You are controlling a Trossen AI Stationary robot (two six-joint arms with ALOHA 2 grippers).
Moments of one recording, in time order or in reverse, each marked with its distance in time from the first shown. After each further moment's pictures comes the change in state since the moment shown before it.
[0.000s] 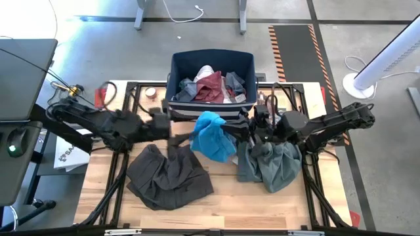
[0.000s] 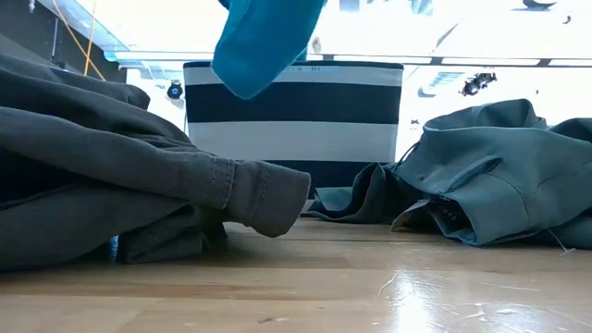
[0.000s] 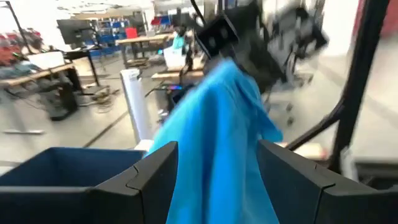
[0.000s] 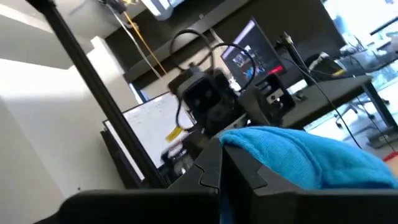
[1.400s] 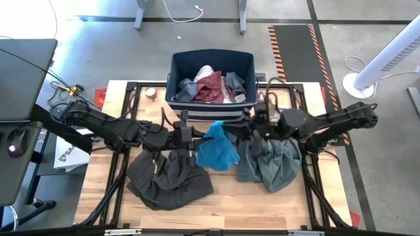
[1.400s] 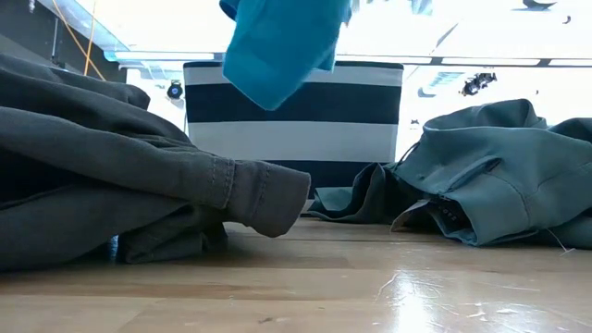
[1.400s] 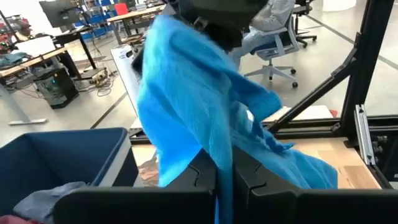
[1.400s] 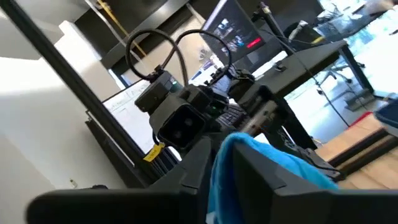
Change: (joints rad) left arm 0.027 0.160 0.001 0.019 0.033 0.024; right arm -0.026 -0.058 0.000 -0.200 0.001 0.118
